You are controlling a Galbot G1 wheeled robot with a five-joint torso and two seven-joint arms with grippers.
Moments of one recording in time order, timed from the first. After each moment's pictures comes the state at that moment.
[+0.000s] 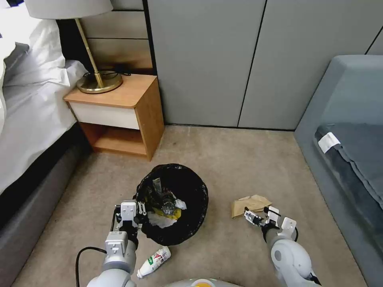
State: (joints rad) left arm 1.79 -1.50 -0.46 -2.22 0.03 0.21 -0.14; right arm -1.38 1.36 0.46 1.63 0.68 -0.40 0.29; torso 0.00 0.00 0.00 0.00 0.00
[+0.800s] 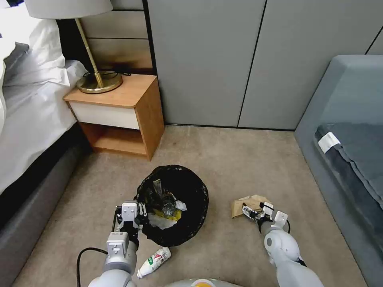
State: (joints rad) left arm 1.78 -1.50 -0.46 -2.21 0.03 0.21 -0.14; right arm -1.24 1.39 0.47 1.39 0.64 -0.30 0.16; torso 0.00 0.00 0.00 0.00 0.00
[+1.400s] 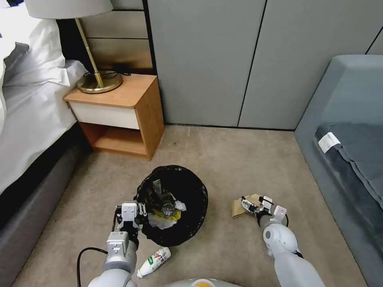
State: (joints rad) left arm 1.78 -1.50 -0.46 -2.20 0.03 0.21 -0.14; right arm -1.17 1.39 0.49 1.29 0.64 -0.28 0.13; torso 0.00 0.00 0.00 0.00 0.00
